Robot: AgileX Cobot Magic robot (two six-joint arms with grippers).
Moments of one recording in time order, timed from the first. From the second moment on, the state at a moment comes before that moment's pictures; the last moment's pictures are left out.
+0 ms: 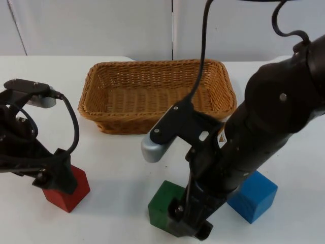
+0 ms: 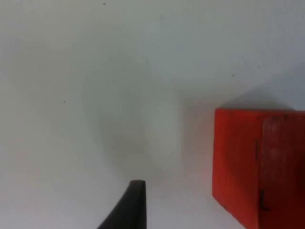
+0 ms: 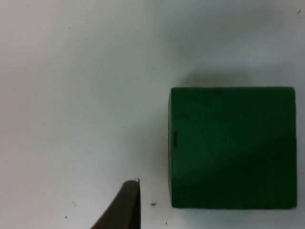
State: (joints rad) right arm 0.84 1.96 -1.02 0.16 0.33 -0.41; left arm -0.08 1.79 -0.73 -0.67 0.43 0.96
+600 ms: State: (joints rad) right arm 0.84 1.98 -1.03 0.16 0.28 -0.41; left arm -0.08 1.88 -0.73 -0.75 0.39 1.01
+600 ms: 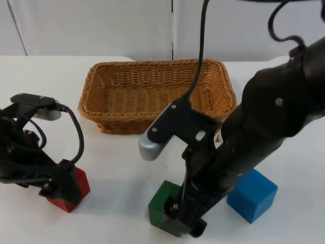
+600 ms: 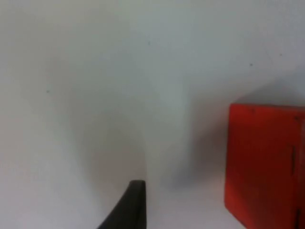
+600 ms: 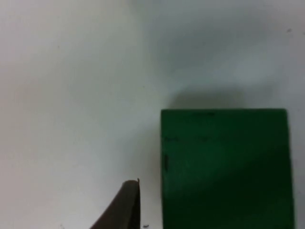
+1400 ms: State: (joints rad) right arm 0.84 2.03 -1.04 0.17 0.26 -0.41; left arm -0.08 1.89 -0.73 -0.94 0.34 1.20
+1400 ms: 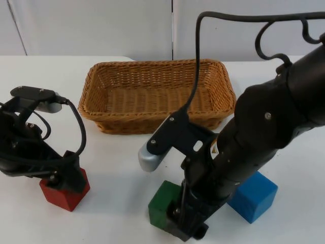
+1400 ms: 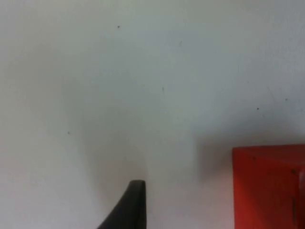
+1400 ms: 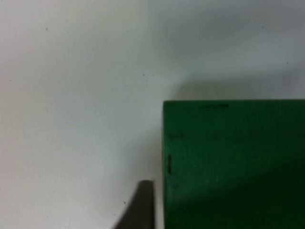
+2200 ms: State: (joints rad) right arm 0.84 1.74 -1.05 0.17 0.34 -0.41; left arm -0.08 1.65 -0.73 -0.95 0.45 1.17
